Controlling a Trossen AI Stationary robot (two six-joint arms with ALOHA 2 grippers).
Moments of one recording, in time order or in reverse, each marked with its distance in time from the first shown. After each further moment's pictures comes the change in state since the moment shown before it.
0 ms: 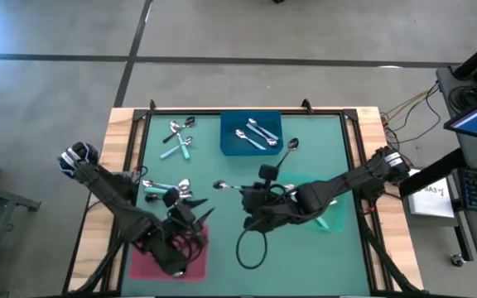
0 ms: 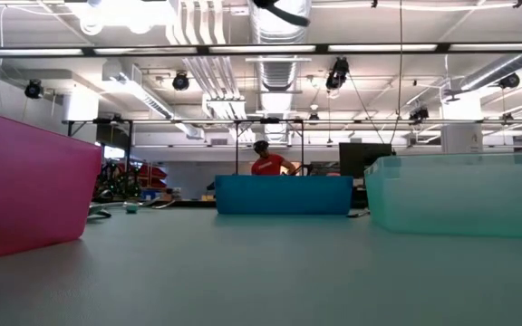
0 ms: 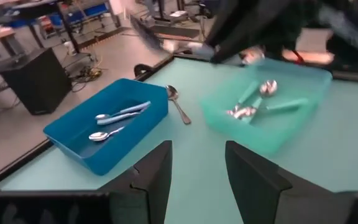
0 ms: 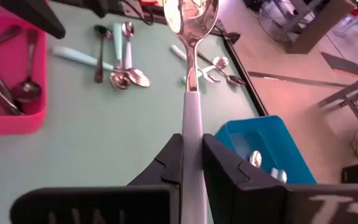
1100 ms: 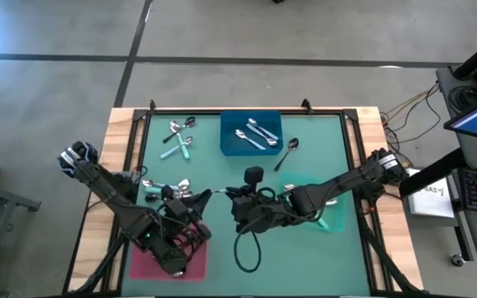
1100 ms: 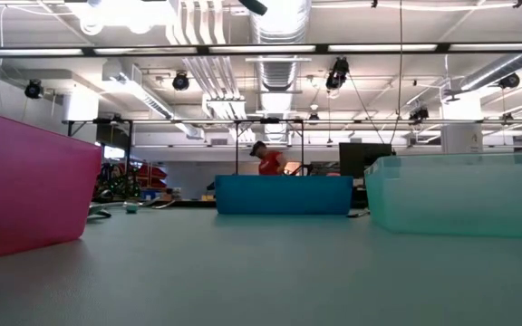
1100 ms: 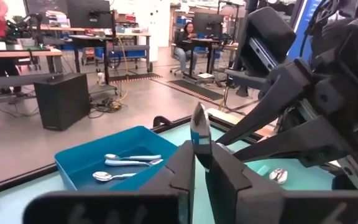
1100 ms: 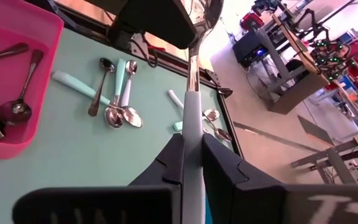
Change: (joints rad) left arm 0.027 -0.011 0.002 0.180 -0.276 -0.050; right arm 0.009 0.042 0.000 0.284 0.005 -0.385
